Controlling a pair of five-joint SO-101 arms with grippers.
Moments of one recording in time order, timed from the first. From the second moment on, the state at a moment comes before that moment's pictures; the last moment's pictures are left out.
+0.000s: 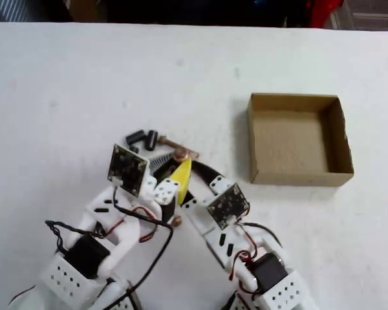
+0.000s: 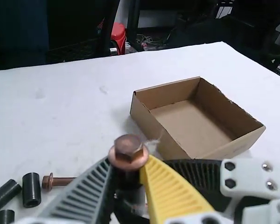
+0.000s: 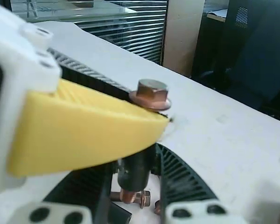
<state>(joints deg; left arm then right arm) 30.4 -79.7 75.2 34.3 12.0 -38.0 -101.8 96.4 23.9 10.6</state>
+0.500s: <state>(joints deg) 26.1 -79.5 76.3 33.8 12.1 -37.9 -101.8 96.4 23.9 10.6</state>
